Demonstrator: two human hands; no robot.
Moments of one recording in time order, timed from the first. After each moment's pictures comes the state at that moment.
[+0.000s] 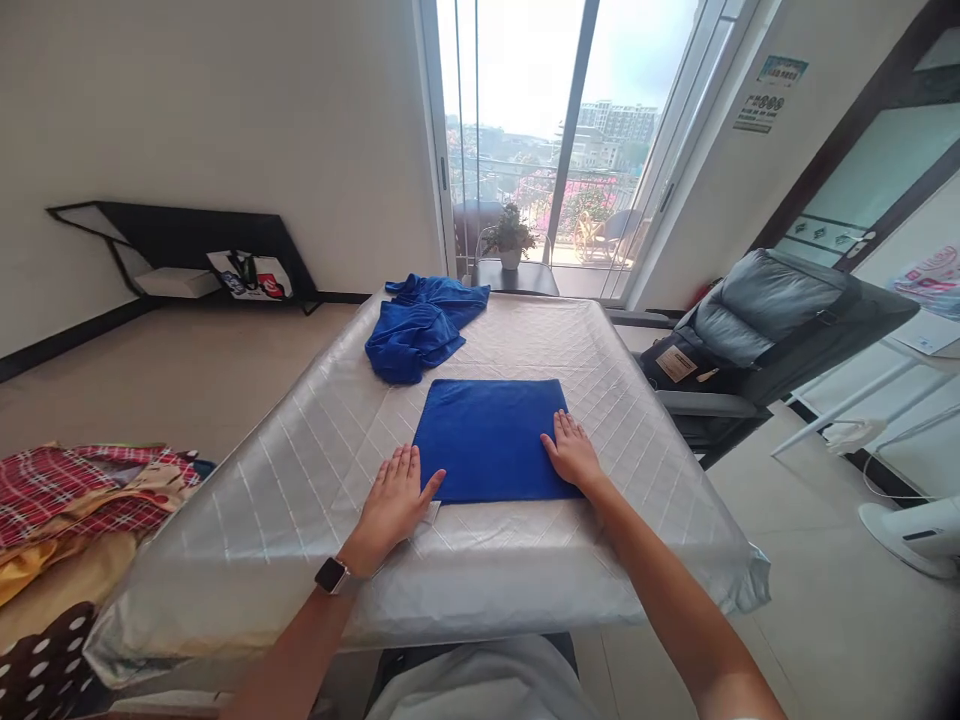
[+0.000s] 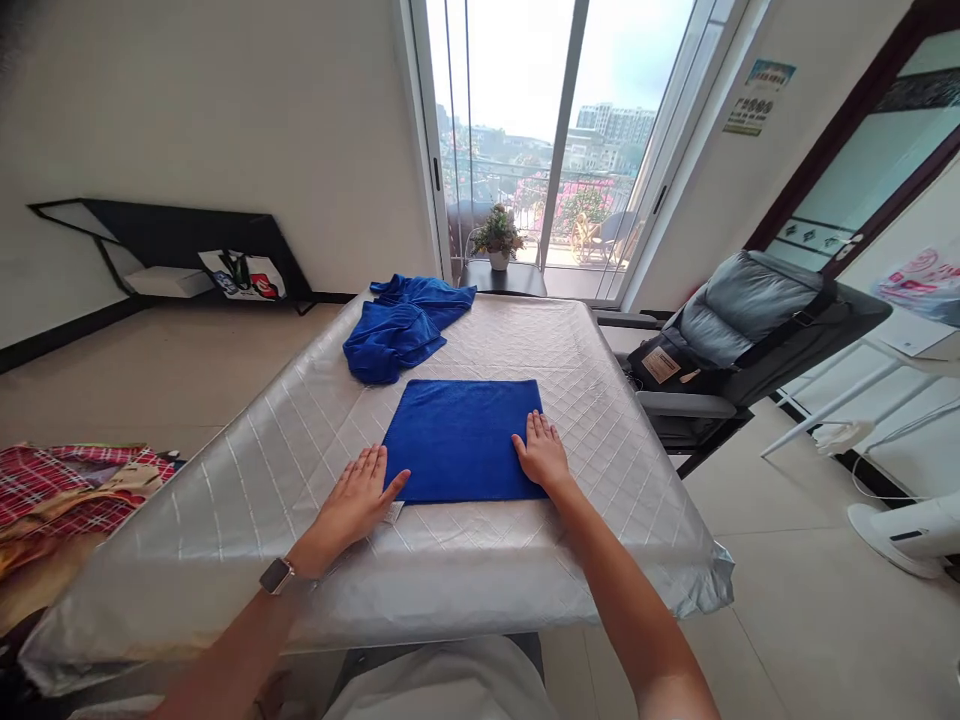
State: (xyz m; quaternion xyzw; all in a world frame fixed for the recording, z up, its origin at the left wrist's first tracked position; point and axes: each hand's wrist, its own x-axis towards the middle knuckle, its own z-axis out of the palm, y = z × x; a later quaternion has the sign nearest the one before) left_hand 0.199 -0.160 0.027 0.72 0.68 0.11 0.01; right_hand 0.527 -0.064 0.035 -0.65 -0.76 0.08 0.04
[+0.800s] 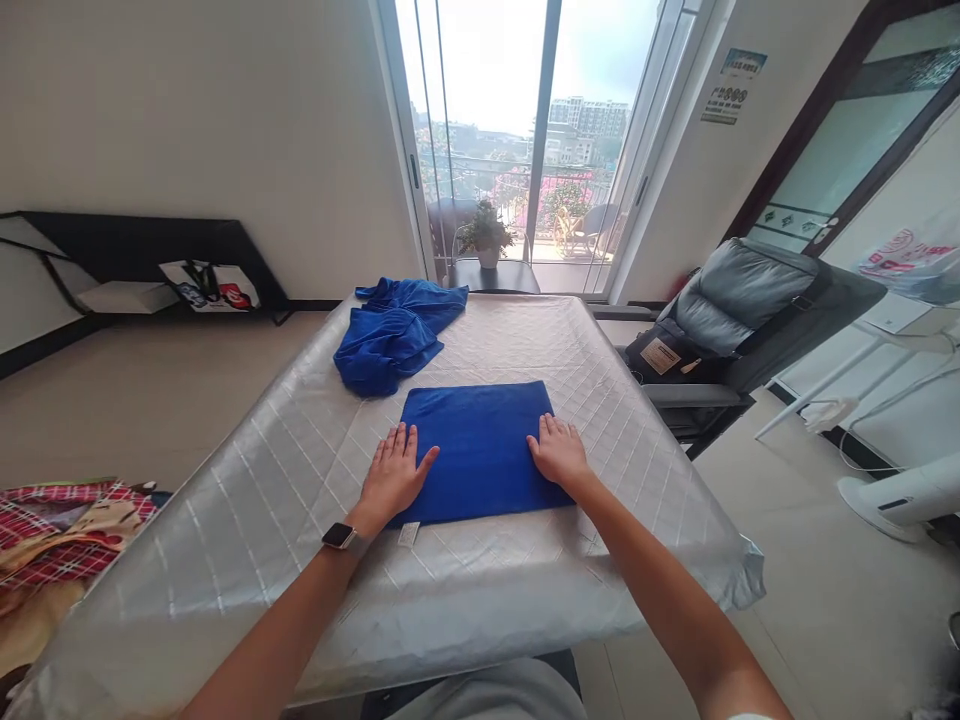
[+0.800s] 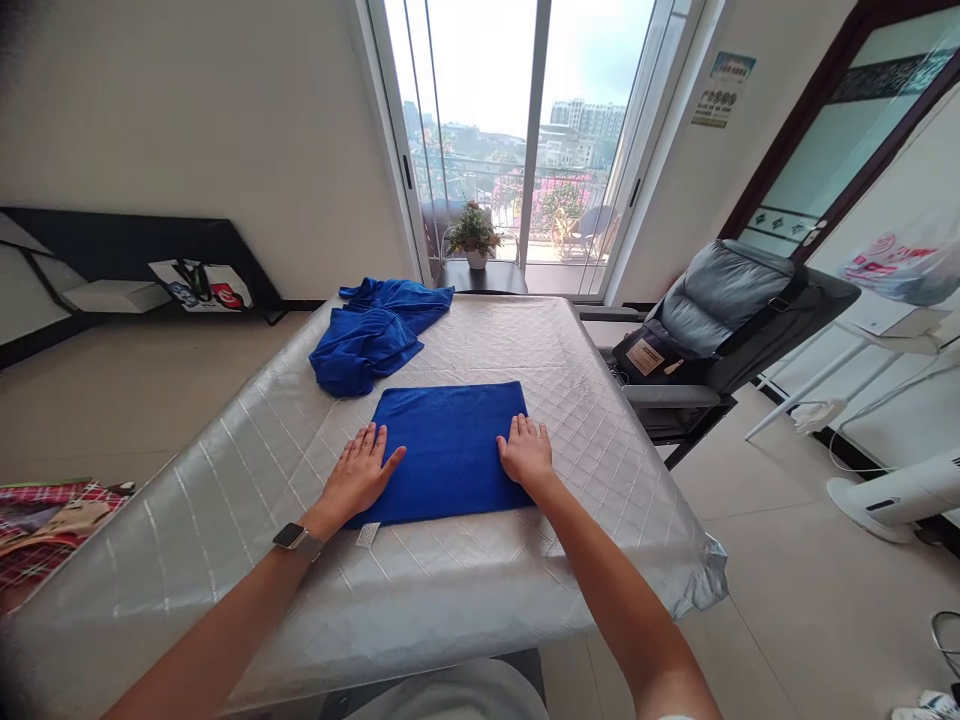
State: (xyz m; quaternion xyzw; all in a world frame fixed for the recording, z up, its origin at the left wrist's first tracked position) left_hand 0.203 -0.082 0.007 0.74 0.67 0.07 -0.04; right_hand 0.516 -0.059 0.048 -0.67 -0.74 0.07 0.01
